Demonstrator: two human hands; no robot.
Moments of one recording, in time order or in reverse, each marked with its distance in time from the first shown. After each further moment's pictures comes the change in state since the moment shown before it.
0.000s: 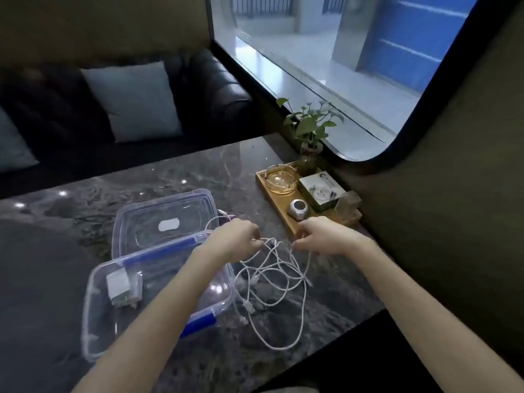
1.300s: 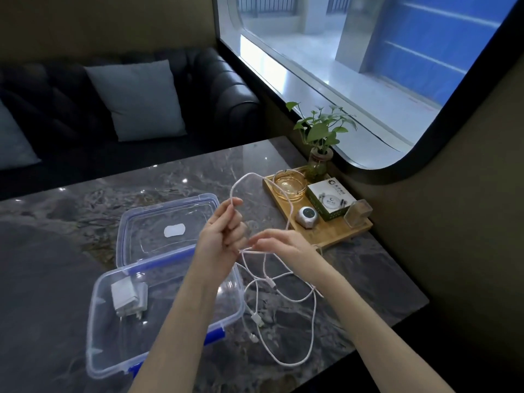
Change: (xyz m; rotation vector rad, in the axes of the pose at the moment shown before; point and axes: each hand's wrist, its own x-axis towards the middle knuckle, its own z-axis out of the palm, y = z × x) left_hand -0.024 -0.014 -0.018 -2.099 0.268 0.116; right_hand 0.014 -0.051 0.042 0.725 0.115 -0.435
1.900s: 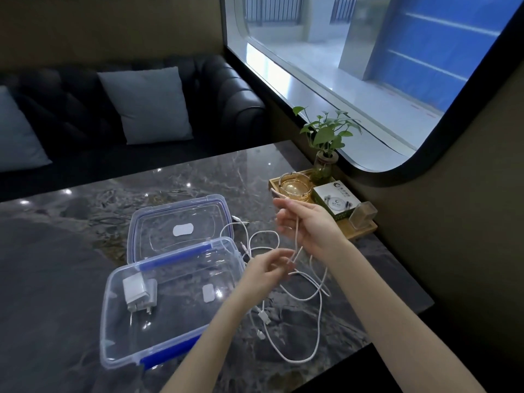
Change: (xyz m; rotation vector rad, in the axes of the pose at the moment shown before) left_hand -0.022 -0.064 -0.019 1.054 -0.106 -0.107; right_hand 0.014 -0.031 -0.017 0.839 0.250 0.198
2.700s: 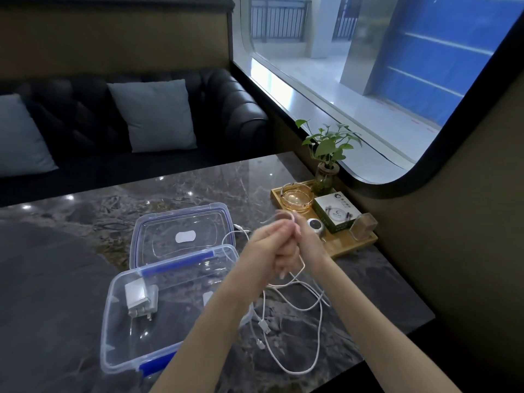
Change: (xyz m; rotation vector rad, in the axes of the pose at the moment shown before) left_hand -0.024 0.087 -0.013 -0.613 -0.149 0.156; right_hand 0.008 0.027 -0.002 -0.390 0.097 -0.137
